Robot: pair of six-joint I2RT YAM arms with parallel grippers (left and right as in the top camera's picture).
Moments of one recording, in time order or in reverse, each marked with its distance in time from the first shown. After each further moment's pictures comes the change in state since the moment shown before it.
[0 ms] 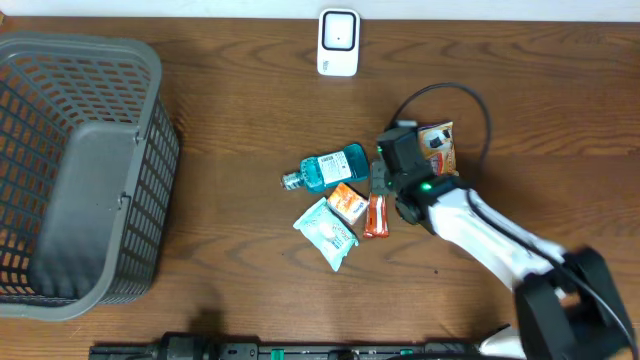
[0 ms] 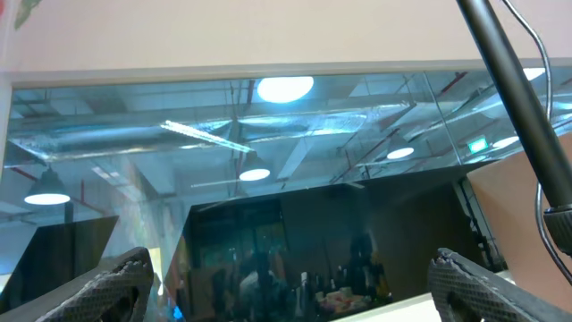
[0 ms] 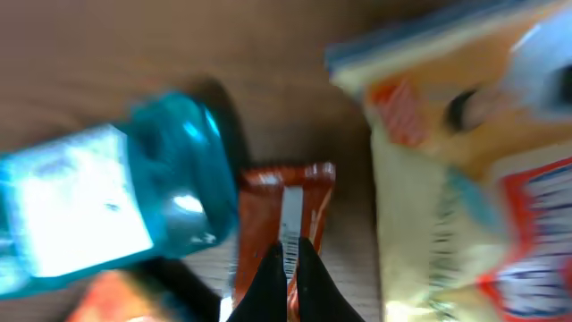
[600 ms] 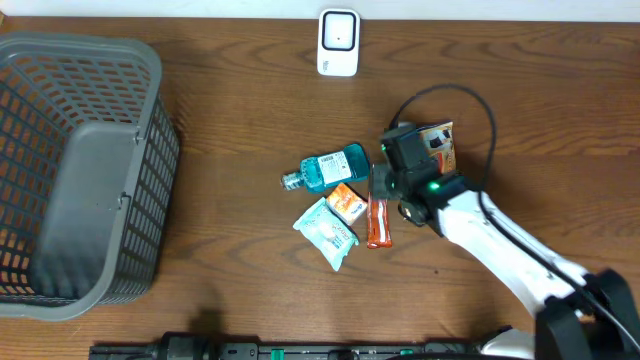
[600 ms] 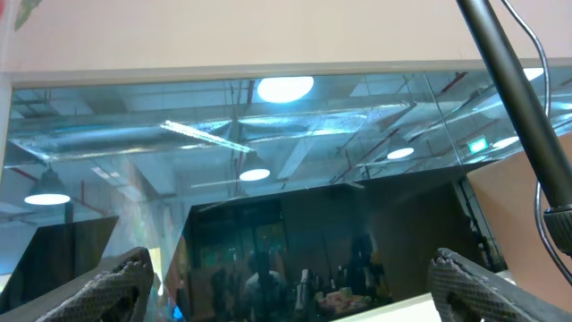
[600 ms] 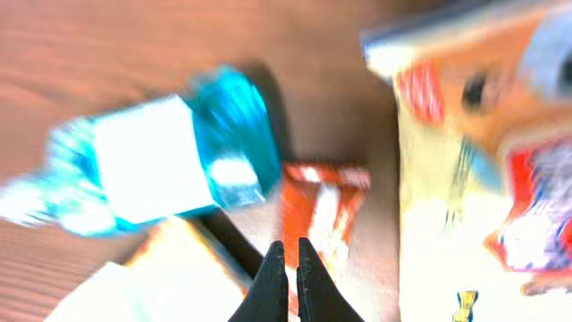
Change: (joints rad) left arm 0.000 0.000 0.000 0.000 0.000 0.000; right arm 0.000 -0.121 0.043 -0.128 -0.085 0.000
